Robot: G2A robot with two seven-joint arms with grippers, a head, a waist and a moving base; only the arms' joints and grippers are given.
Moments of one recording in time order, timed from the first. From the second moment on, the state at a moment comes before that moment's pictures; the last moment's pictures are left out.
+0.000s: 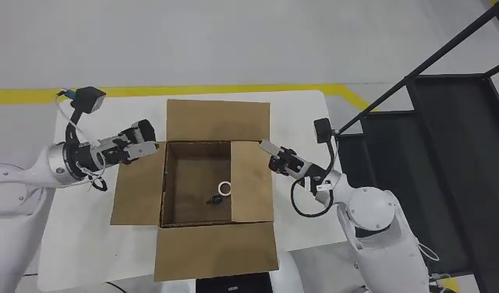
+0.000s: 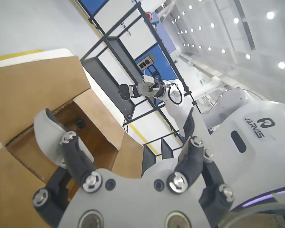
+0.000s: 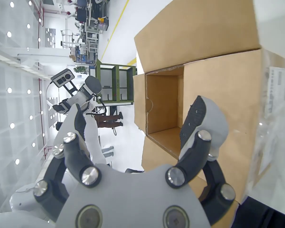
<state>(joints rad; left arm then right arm) 1.21 -0.85 -1.42 -1.81 -0.36 -0.41 -1.08 -1.71 -1.29 1.49 -2.21 -0.10 0.28 0.67</state>
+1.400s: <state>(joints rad) 0.72 -1.17 -0.61 -1.41 -0.36 -0.54 -0.90 -2.01 -1.24 1.74 -2.25 0.29 -0.15 0.96</state>
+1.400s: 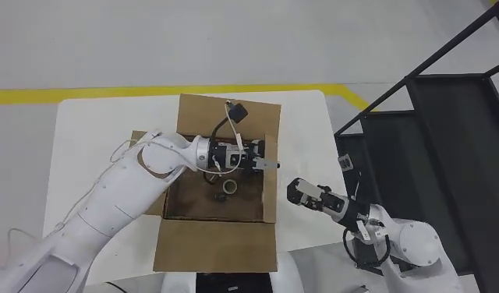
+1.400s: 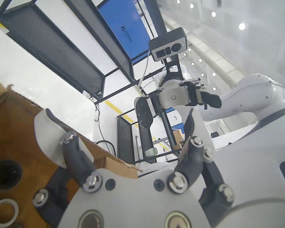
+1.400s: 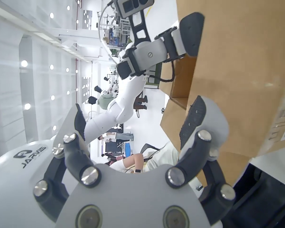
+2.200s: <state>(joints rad) 0.64 -1.32 -0.56 -1.11 -0.53 -0.76 -0.85 -1.94 -1.21 1.67 -2.19 0.37 -0.13 1.08</state>
